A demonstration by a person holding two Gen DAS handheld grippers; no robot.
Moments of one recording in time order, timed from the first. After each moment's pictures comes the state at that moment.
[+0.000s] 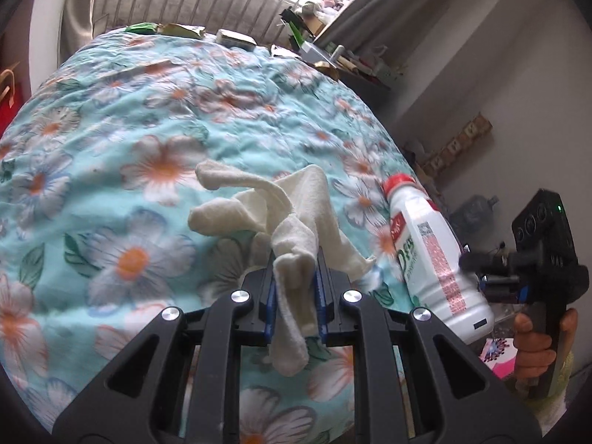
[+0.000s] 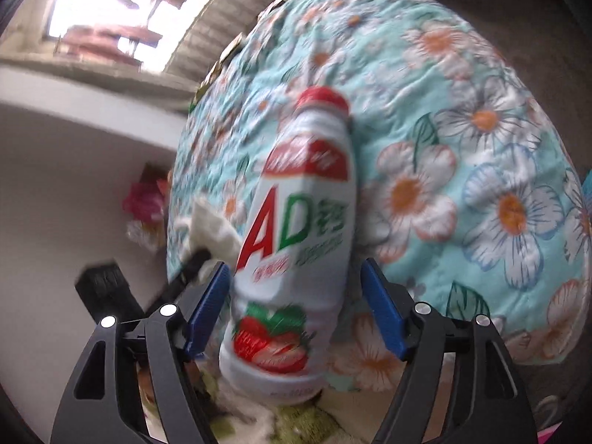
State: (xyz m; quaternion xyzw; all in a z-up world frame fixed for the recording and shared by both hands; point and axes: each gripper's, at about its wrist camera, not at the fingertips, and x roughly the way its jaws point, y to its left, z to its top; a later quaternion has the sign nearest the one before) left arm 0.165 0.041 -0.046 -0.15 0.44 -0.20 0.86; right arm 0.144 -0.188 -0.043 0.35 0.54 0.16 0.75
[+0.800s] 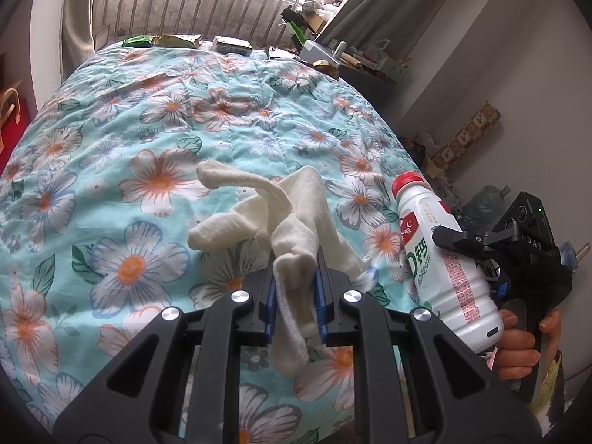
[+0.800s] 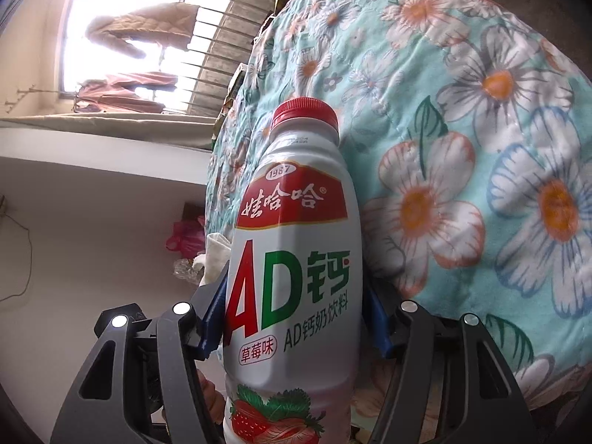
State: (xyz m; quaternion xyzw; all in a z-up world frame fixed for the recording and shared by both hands) left arm 0.165 0.028 -0.034 -0.13 0.45 -0.19 0.87; right arm 0.138 -0.204 -0.083 0.46 0.49 0.19 0.72
